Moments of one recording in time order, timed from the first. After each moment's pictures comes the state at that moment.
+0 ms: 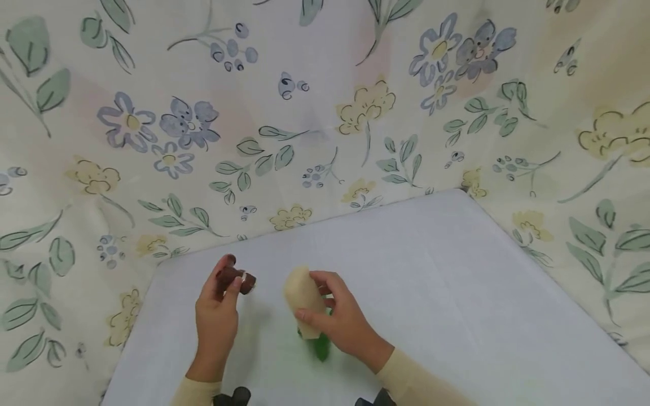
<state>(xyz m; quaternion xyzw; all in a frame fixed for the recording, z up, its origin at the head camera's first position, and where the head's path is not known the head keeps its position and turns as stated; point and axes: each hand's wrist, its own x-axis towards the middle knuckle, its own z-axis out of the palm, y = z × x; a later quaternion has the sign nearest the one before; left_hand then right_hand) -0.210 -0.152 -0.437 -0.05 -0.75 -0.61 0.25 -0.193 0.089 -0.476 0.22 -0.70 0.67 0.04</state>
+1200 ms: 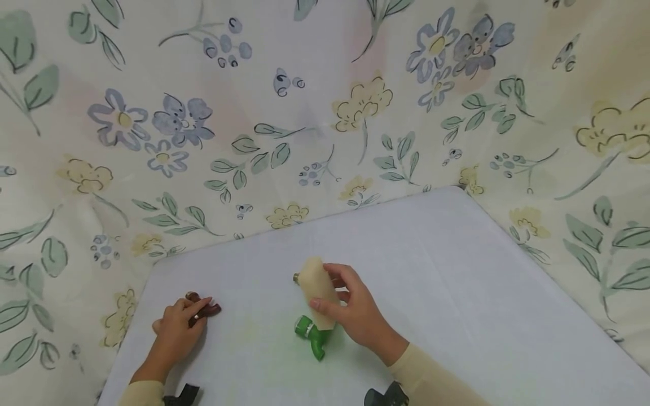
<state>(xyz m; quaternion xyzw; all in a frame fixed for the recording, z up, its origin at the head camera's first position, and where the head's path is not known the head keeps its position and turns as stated) -0.248 -0.315 -0.540 -0.05 -0.98 -0.16 0.08 -0.187 0.116 -0.445 0.19 -0.72 0.66 0.04</state>
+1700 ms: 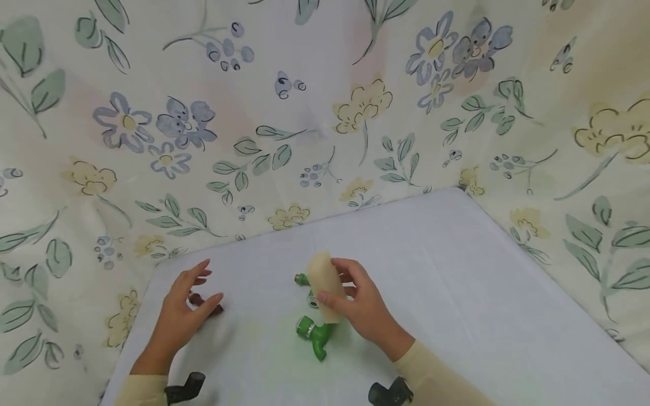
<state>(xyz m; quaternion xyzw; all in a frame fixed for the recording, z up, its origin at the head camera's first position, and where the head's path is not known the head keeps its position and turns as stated) -0.245 -0.260 -0.466 -0.17 -0.91 -0.32 0.18 -0.187 0.125 -0.438 0.20 -0.73 0.65 0.07</state>
